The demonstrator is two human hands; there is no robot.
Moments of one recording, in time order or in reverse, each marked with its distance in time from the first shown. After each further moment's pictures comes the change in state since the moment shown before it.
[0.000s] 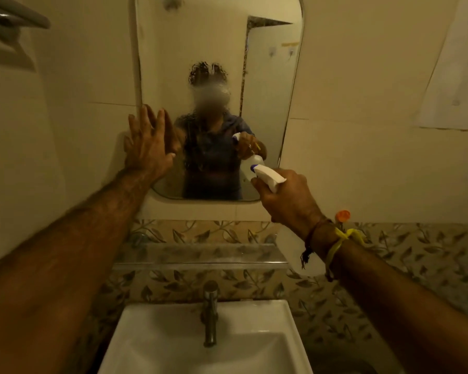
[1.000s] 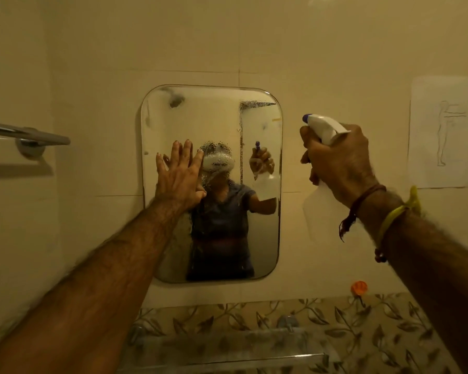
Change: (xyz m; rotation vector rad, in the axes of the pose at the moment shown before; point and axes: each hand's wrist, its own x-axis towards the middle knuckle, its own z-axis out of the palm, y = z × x) left_hand 0.074 0.090 -0.072 0.352 0.133 0.253; right_hand 0.106 -0.071 -0.139 0.338 0.490 -0.153
